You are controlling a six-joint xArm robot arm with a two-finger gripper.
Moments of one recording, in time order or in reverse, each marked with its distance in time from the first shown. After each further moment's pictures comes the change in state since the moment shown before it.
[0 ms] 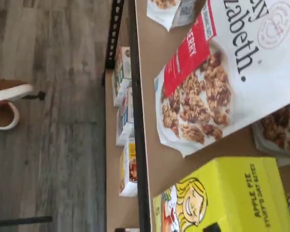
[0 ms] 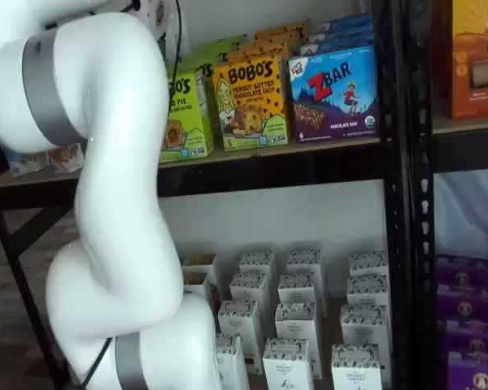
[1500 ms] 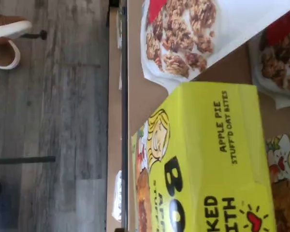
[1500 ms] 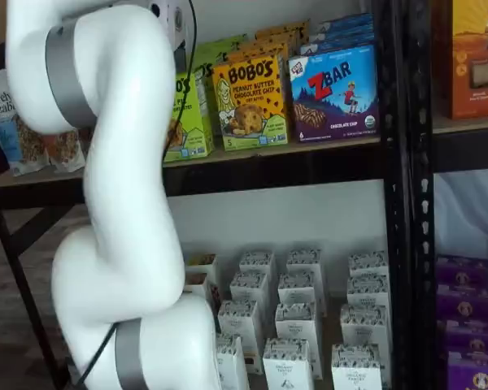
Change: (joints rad) arm -0.007 0.145 -0.120 -0.146 0.069 -0.036
